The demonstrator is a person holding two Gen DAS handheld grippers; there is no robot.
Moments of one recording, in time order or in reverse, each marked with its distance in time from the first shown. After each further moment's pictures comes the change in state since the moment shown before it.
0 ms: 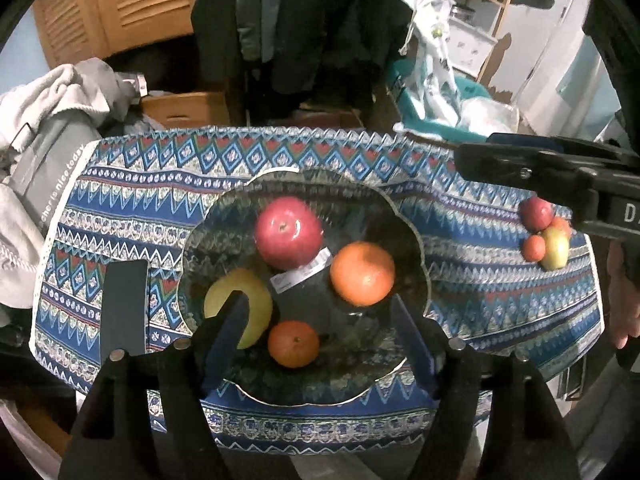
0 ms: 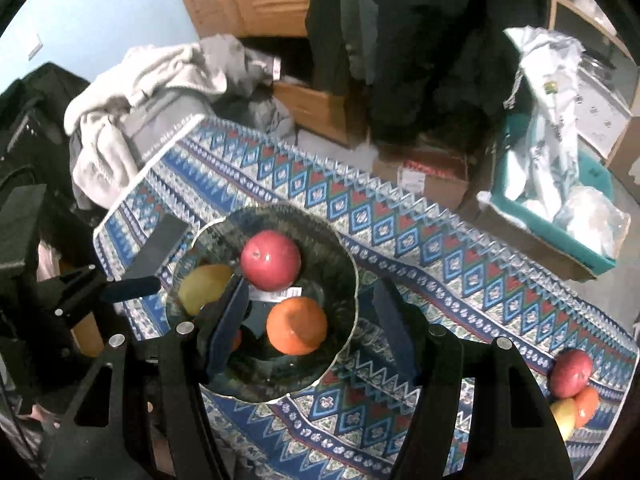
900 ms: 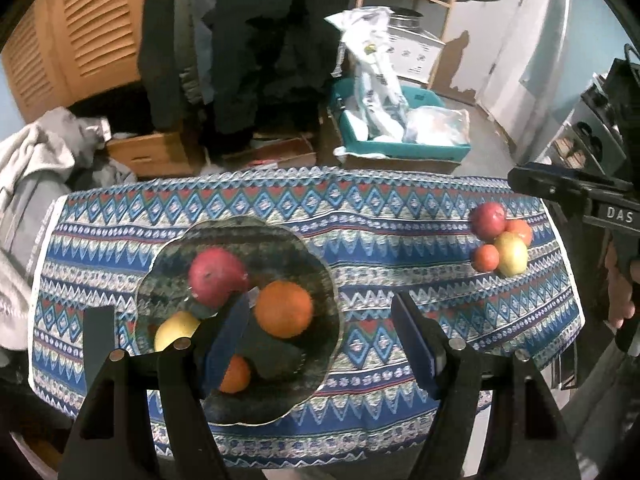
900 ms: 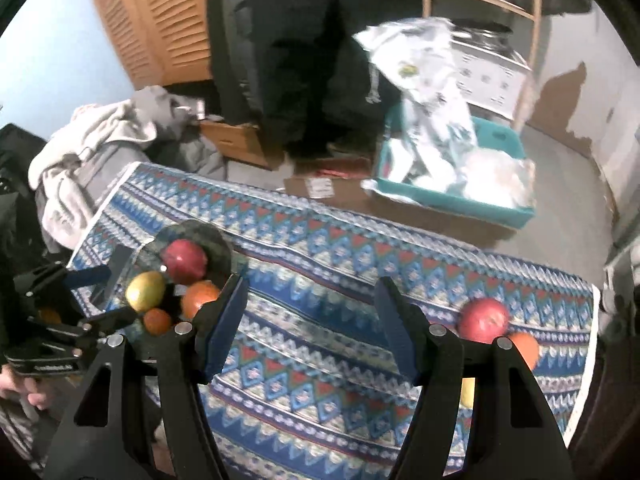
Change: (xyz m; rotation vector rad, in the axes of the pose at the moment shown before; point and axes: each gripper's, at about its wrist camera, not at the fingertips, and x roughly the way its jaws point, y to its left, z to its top) left arm -0.024 -0.082 0.024 0.115 -0.057 -0.060; right arm -0.095 -0.107 -0.051 0.177 -0.085 -0.162
